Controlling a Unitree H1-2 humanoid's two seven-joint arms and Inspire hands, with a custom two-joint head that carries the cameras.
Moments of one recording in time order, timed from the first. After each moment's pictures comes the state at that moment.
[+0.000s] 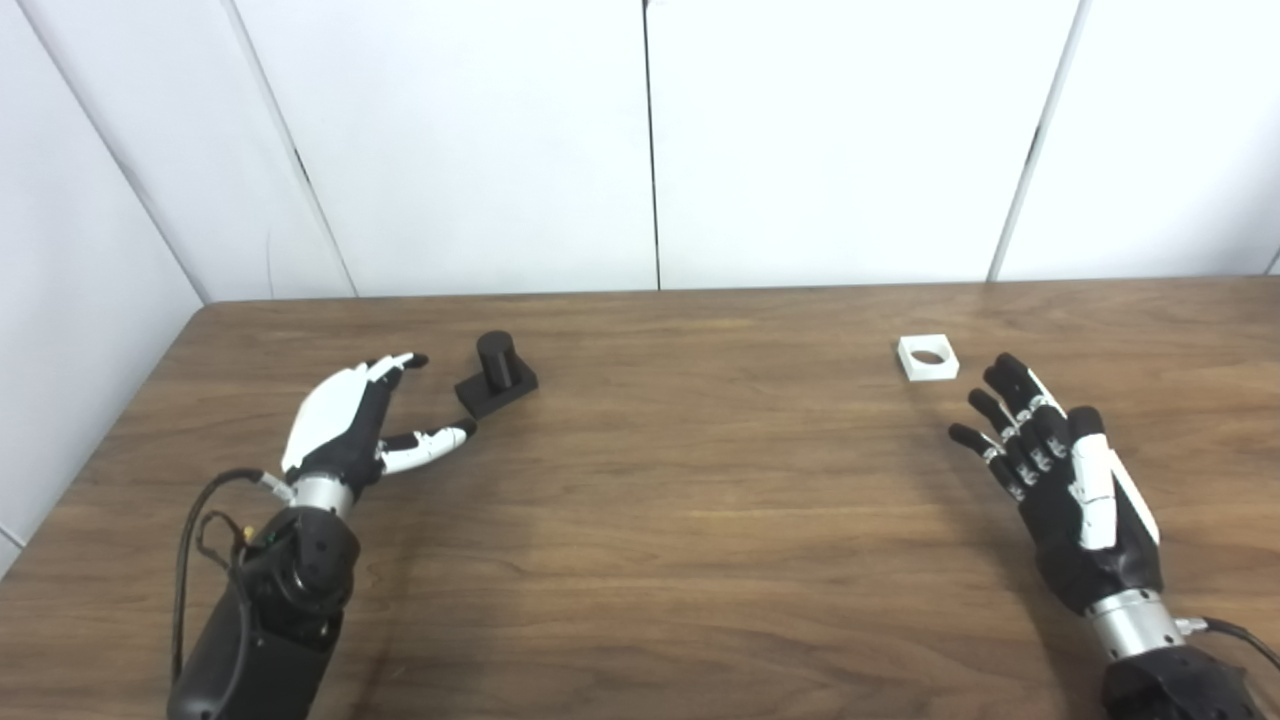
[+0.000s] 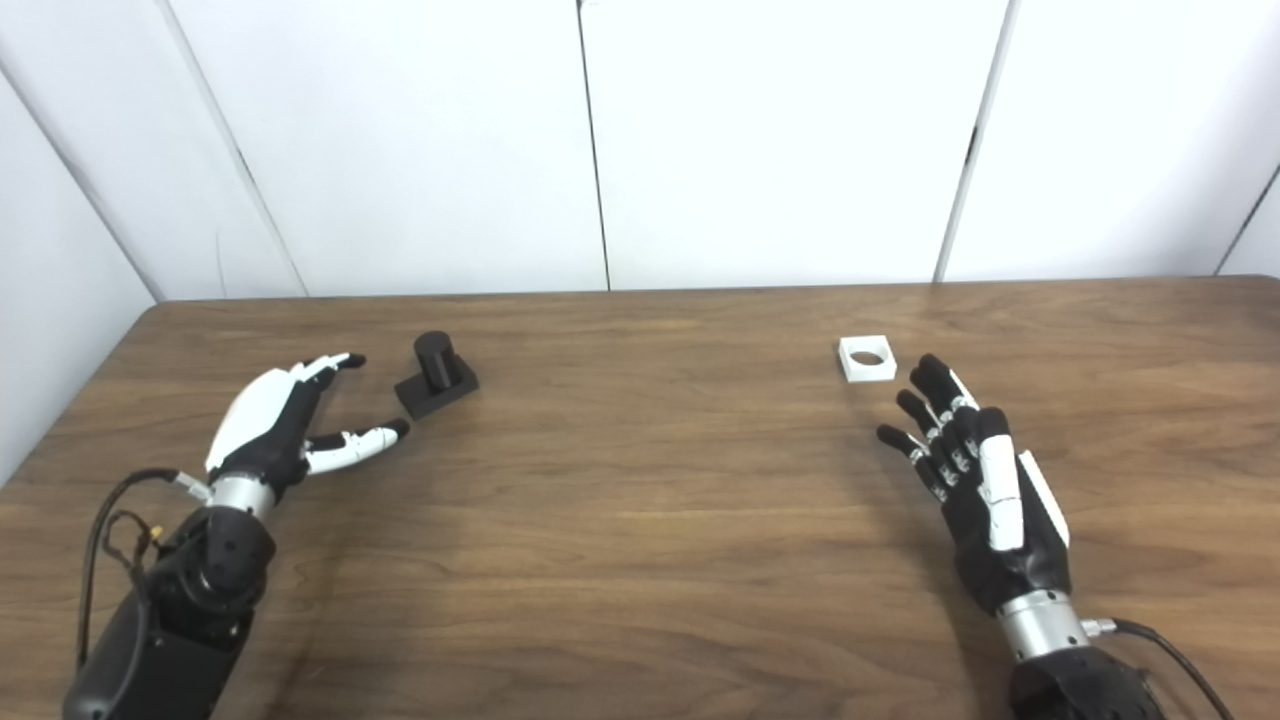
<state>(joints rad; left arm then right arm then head) -0.31 0.44 -0.11 0.11 0.60 0.30 -0.04 -0.07 -0.17 -0.13 0.00 0.32 -0.03 0.24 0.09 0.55</state>
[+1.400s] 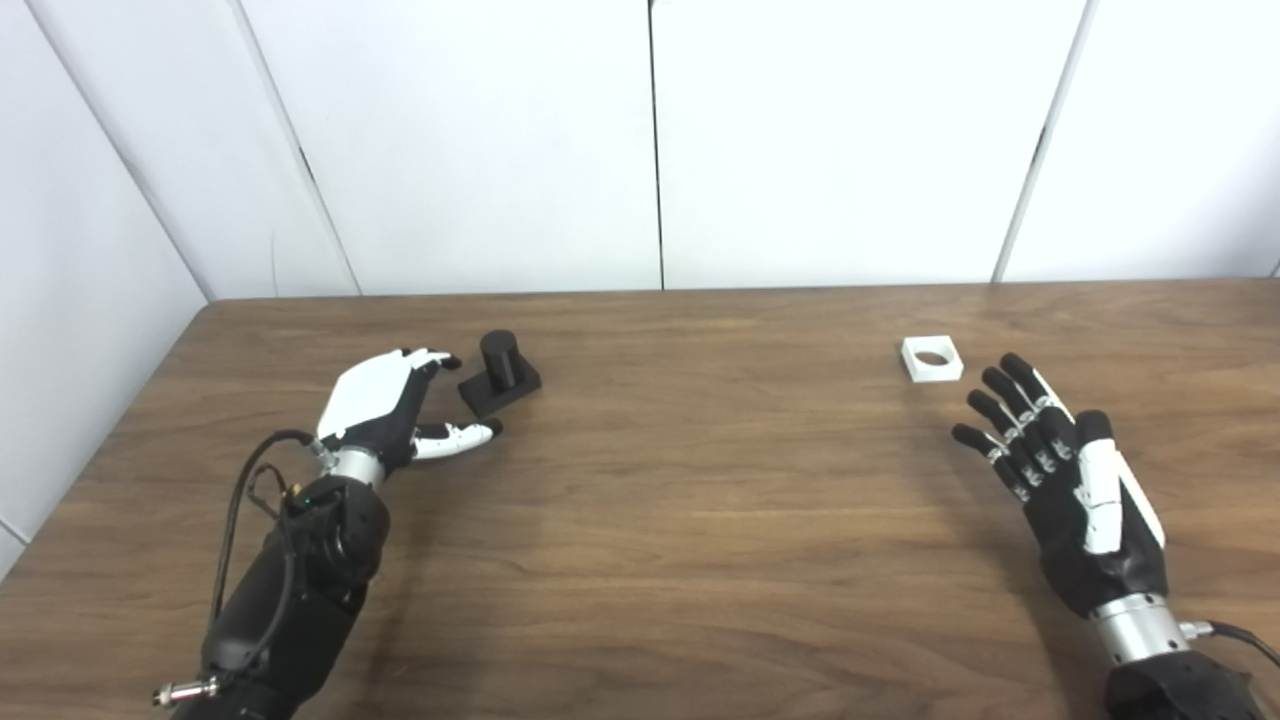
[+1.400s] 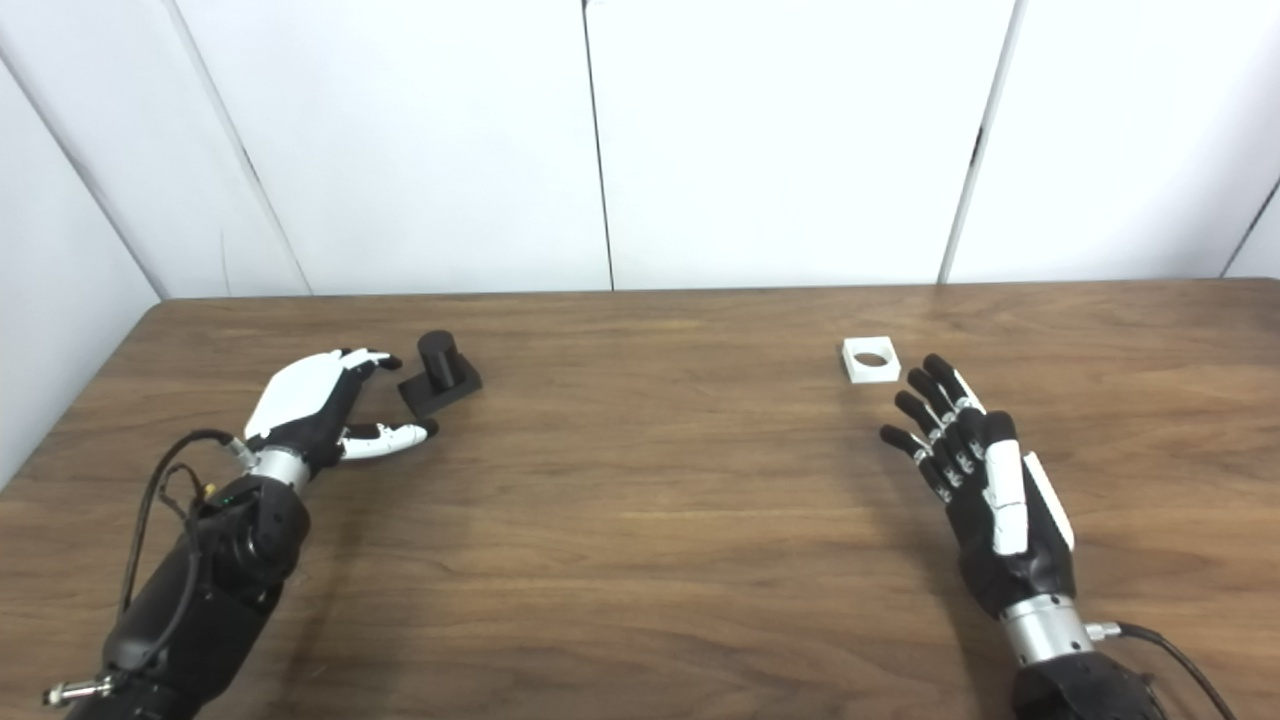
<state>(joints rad) -0.40 0.44 -0.21 0.29 0.70 0.25 -0.03 -0.07 -0.17 -0.12 -0.01 0.31 -0.06 0.24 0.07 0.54</state>
